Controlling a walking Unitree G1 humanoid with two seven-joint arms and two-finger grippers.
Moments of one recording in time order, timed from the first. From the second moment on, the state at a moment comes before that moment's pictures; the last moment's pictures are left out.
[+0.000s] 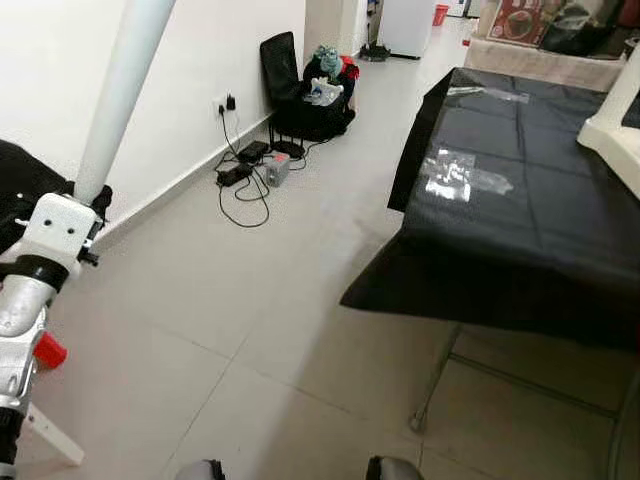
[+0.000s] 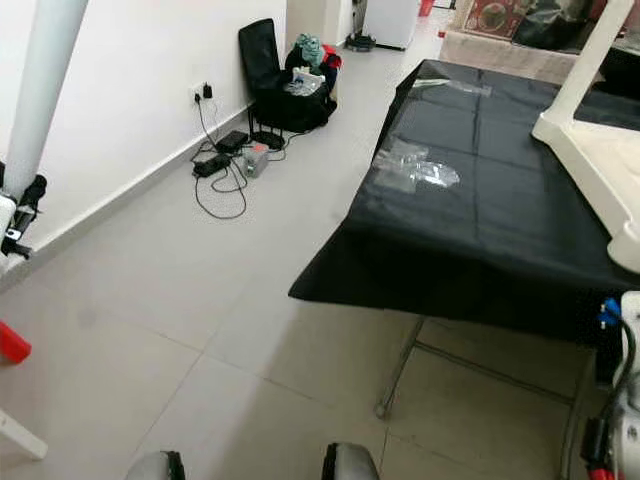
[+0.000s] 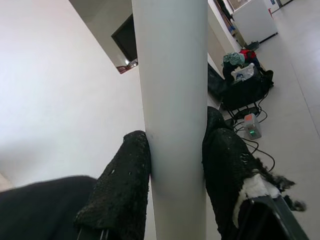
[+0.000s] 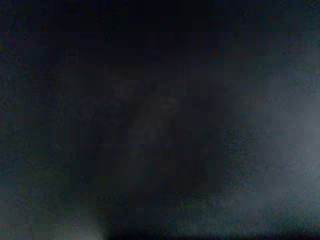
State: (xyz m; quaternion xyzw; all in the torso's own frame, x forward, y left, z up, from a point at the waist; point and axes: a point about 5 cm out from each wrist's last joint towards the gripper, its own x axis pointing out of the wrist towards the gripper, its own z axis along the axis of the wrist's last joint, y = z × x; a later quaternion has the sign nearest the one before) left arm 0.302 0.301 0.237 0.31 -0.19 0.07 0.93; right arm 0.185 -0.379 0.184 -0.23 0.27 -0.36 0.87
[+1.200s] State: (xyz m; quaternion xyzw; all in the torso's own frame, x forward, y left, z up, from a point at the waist) left arm 0.298 0.304 0.230 0.31 -0.18 0.07 0.93; right arm 0.112 -0.309 0.153 -0.38 0.52 0.29 0.71
